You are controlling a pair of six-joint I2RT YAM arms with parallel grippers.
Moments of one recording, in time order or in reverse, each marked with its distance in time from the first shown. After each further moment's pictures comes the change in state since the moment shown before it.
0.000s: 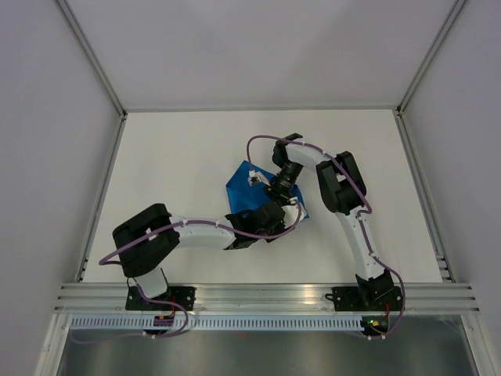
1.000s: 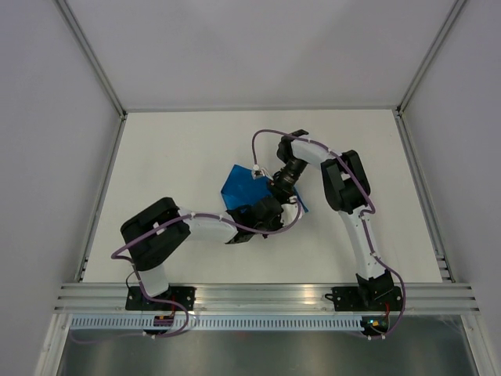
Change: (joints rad) left arm 0.062 0.098 0.007 0.056 0.121 0.089; right arm -0.032 -0.013 0.005 -0.002 -0.029 0.018
